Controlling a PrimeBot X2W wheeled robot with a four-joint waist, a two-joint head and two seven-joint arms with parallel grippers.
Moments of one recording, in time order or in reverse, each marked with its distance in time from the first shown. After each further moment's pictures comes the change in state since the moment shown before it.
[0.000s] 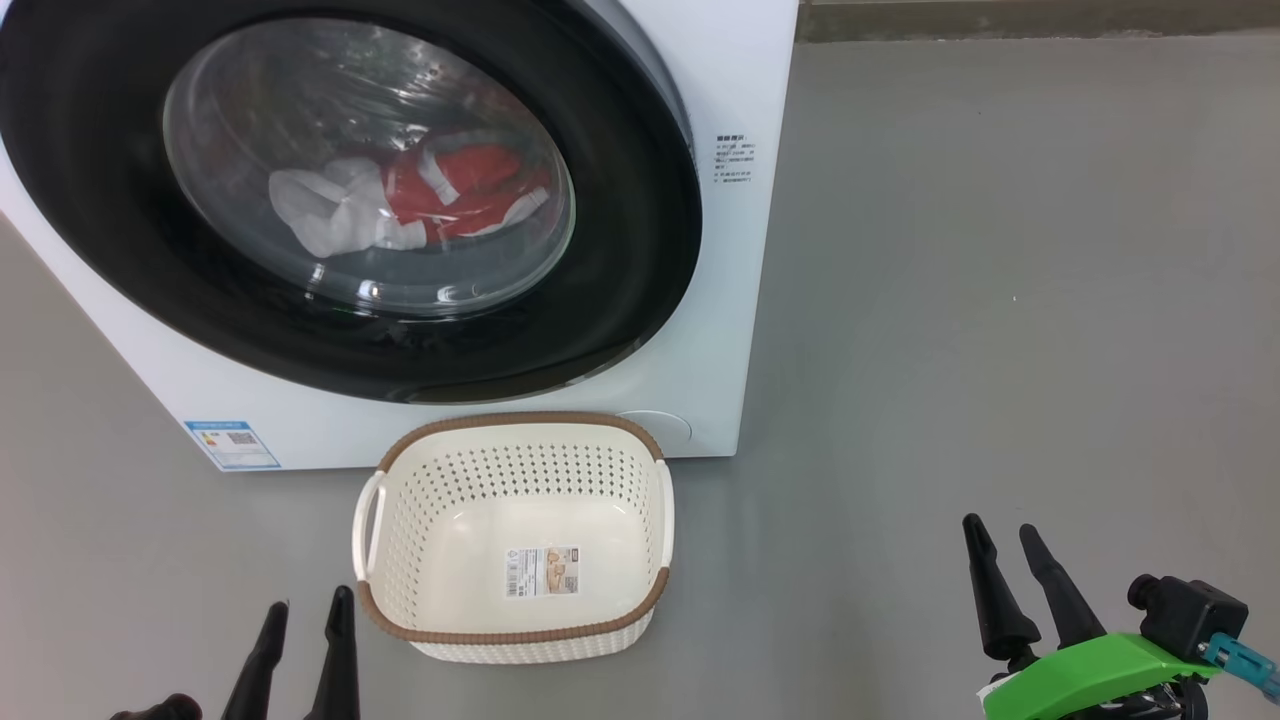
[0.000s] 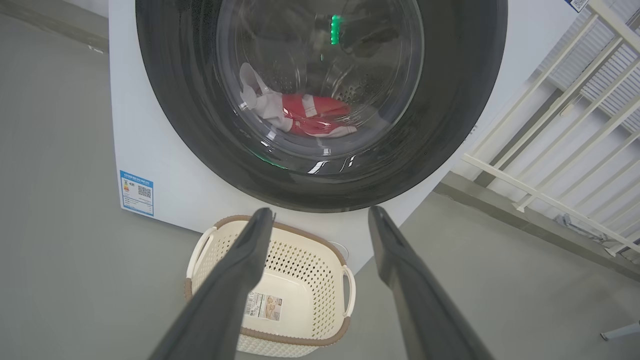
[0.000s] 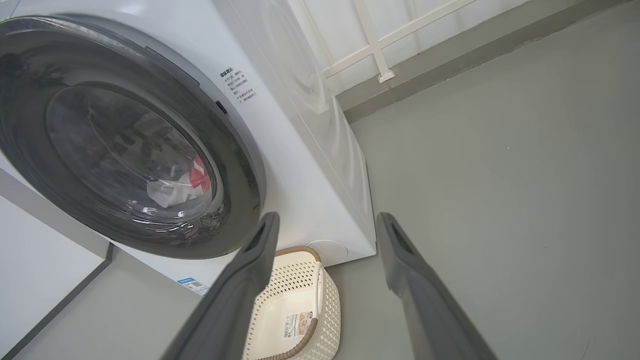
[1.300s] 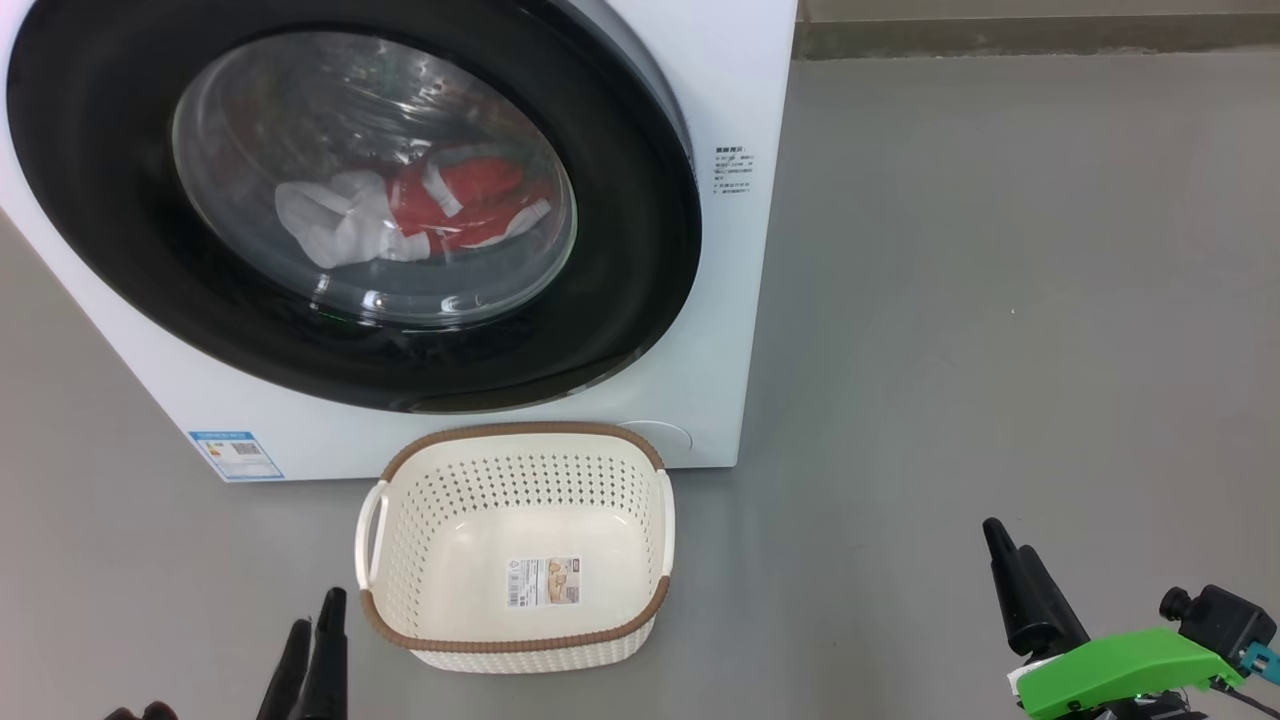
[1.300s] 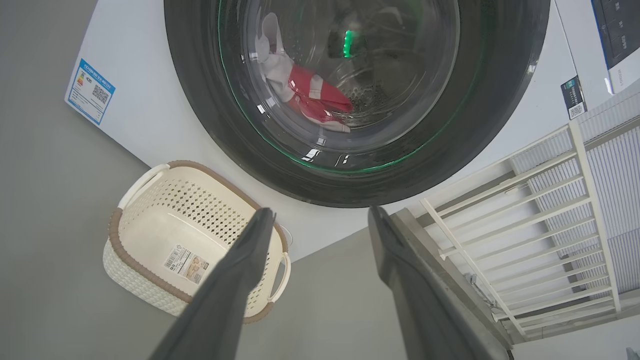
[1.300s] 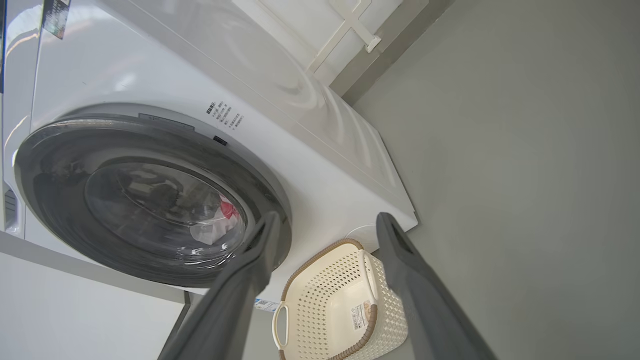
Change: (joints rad) left arm -0.031 -0.017 0.008 0.051 -0.423 0.001 0.107; right arm 0.000 0.003 -0.026 0.009 0.369 -0.001 0.111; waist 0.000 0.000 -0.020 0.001
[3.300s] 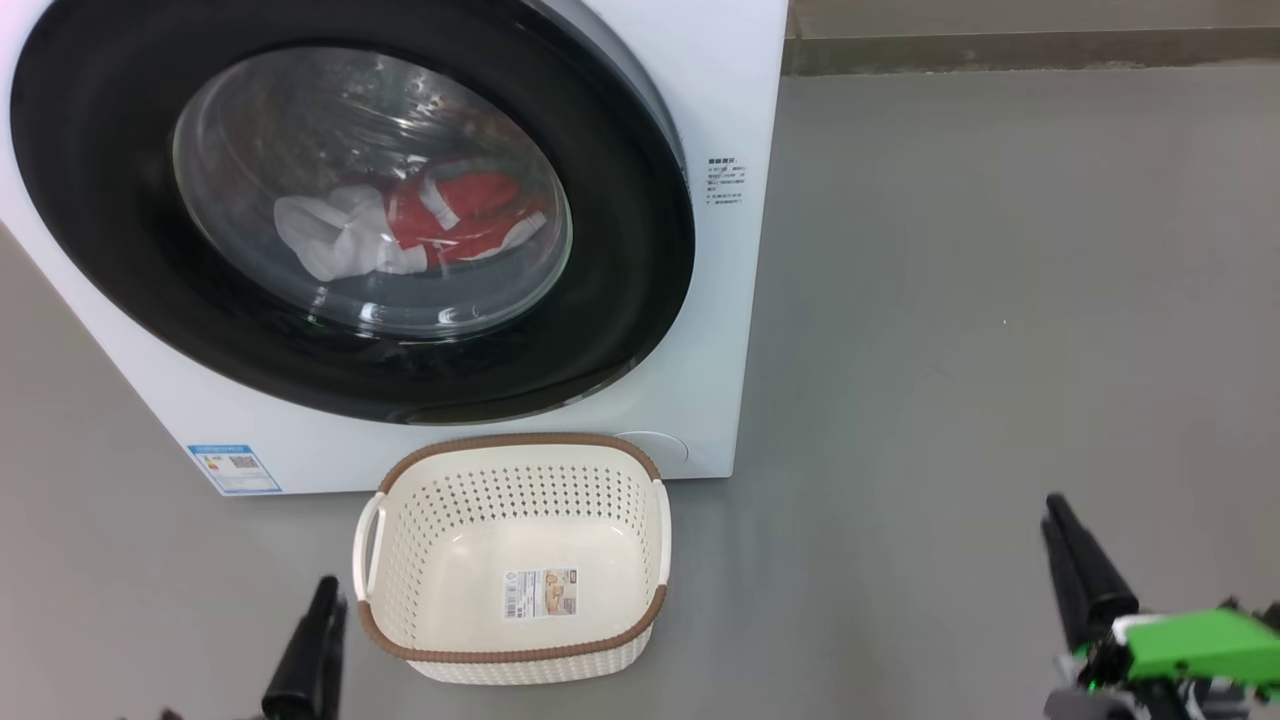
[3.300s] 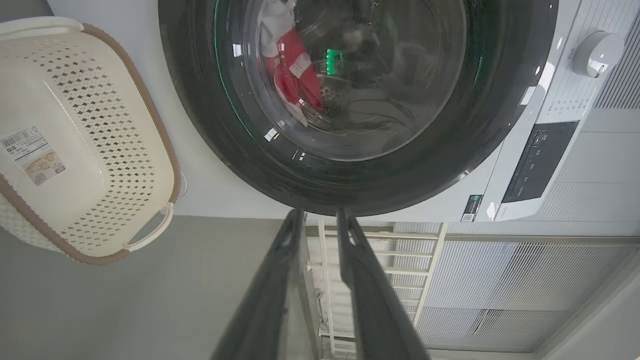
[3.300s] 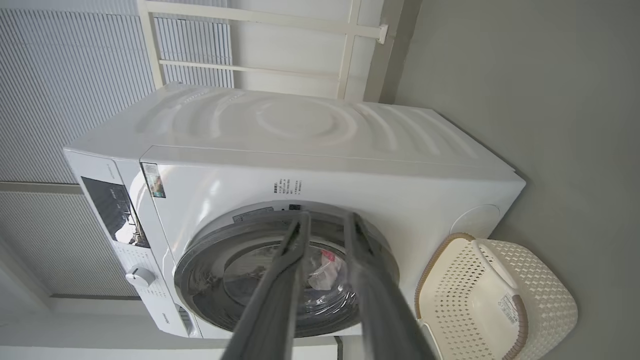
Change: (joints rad) left arm -0.087 0.011 0.009 0.075 -0.655 0.000 0.160; right arm -0.047 -0.017 -0.098 -0.029 0.594 0.000 0.149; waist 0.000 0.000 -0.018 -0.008
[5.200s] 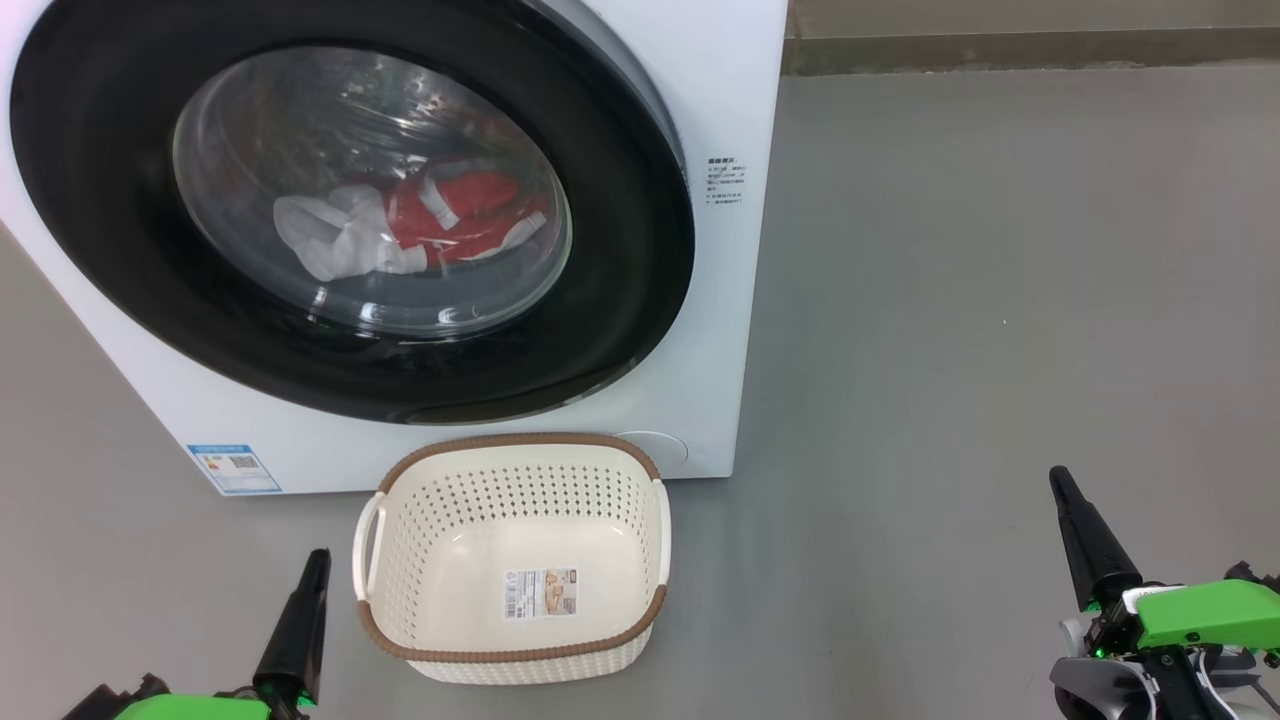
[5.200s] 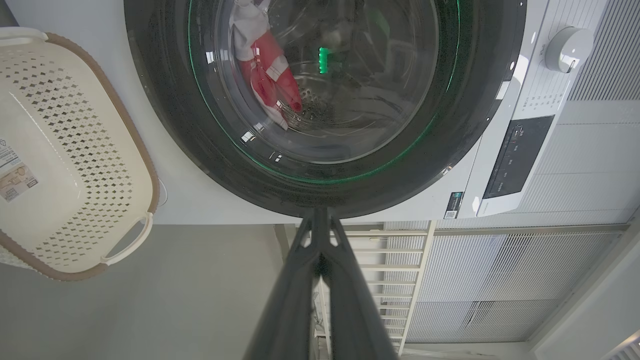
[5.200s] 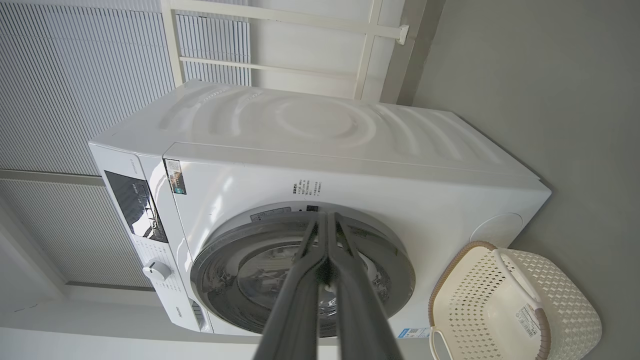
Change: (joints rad) left arm -0.013 0.007 0.001 -0.024 0.000 -0.001 -0.004; right arm -0.010 -0.015 0.019 -0.026 0.015 0.001 -0.011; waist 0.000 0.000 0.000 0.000
